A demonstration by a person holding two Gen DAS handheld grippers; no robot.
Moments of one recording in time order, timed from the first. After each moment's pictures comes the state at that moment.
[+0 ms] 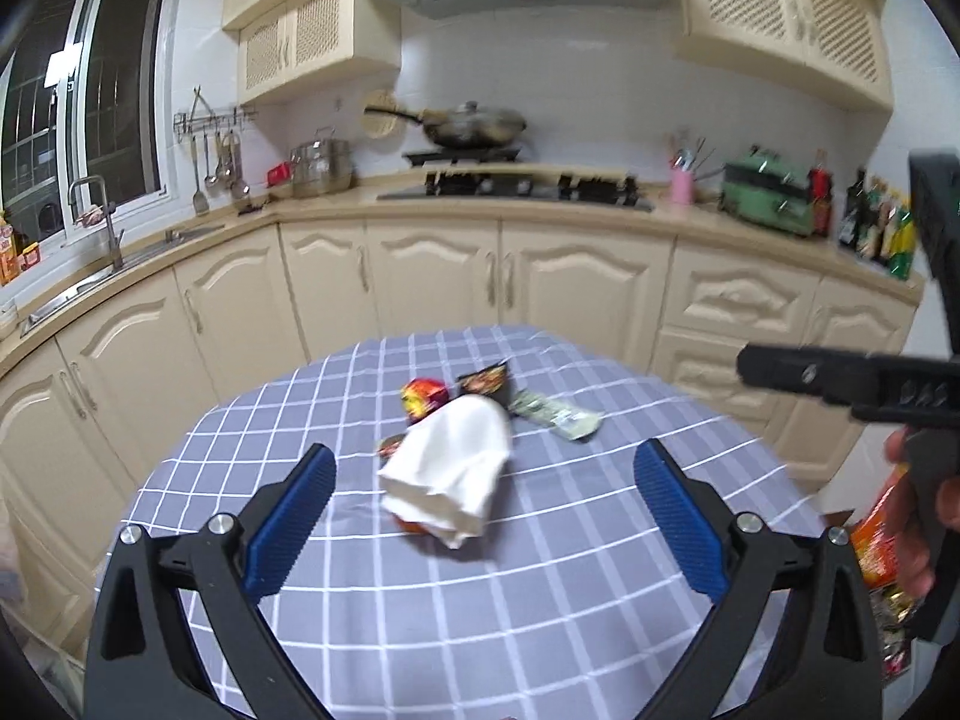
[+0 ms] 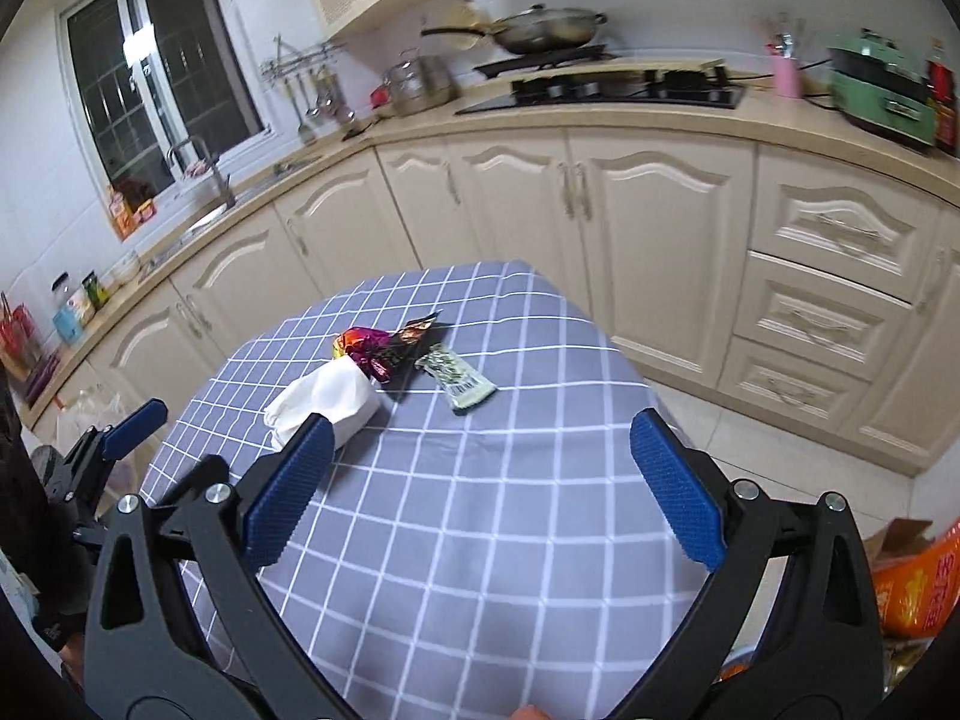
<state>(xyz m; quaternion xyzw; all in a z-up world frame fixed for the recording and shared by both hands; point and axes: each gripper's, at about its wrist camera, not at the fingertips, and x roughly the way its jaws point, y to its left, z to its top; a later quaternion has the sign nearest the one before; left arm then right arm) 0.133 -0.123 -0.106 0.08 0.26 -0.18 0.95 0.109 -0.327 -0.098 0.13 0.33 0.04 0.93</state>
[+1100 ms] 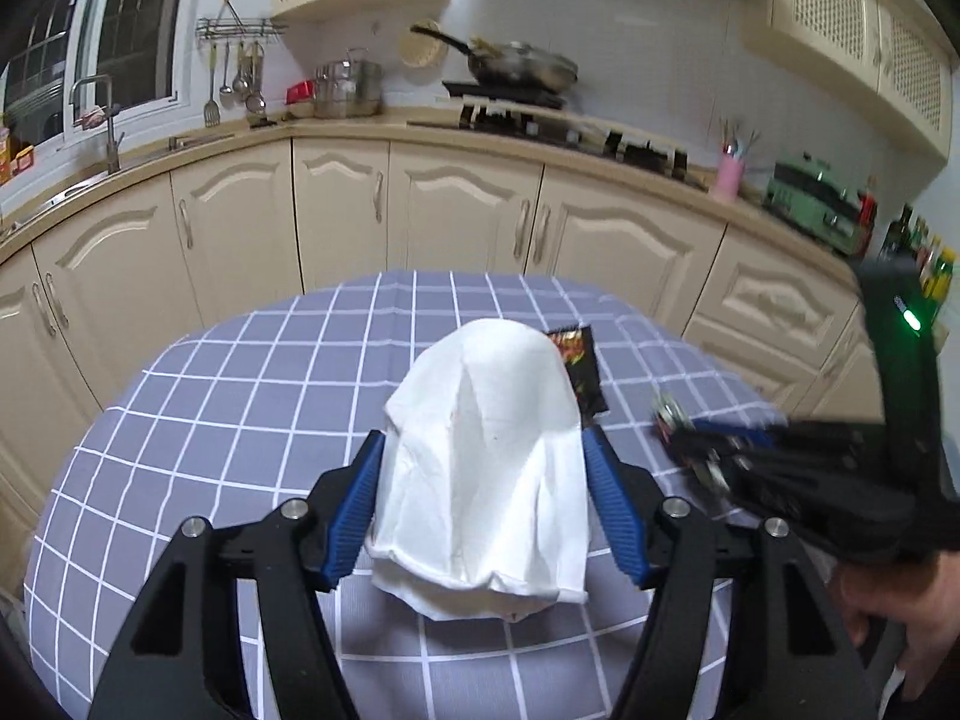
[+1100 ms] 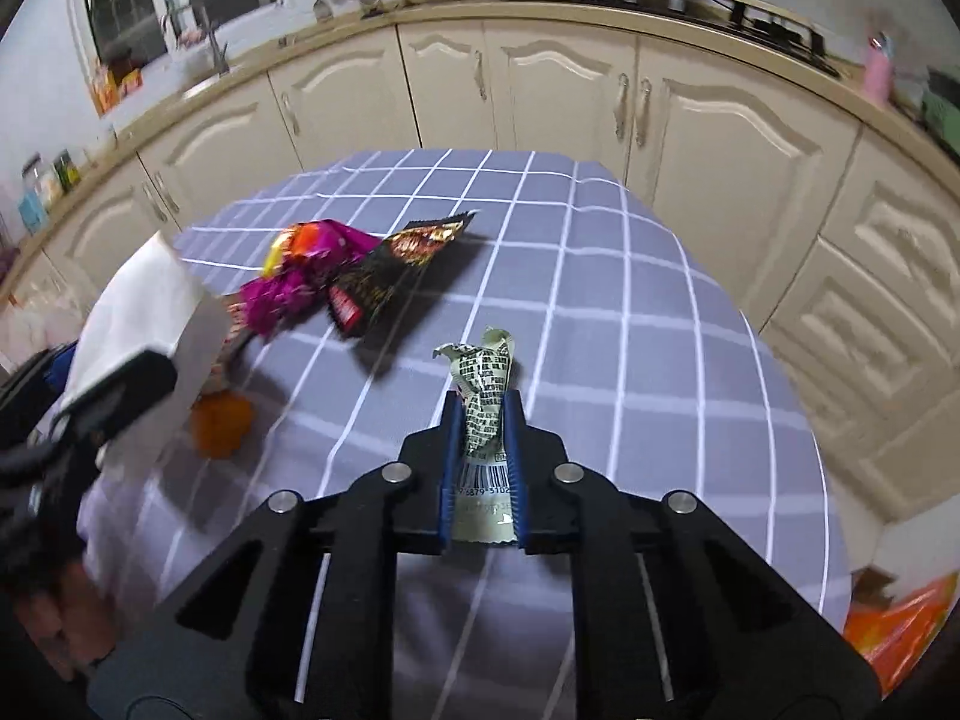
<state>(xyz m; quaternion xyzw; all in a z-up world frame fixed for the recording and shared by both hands) 0.210 -0.094 -0.152 0.00 0.31 -0.18 0.93 0.194 -0.279 -0.174 0.07 0.42 0.06 0.90</state>
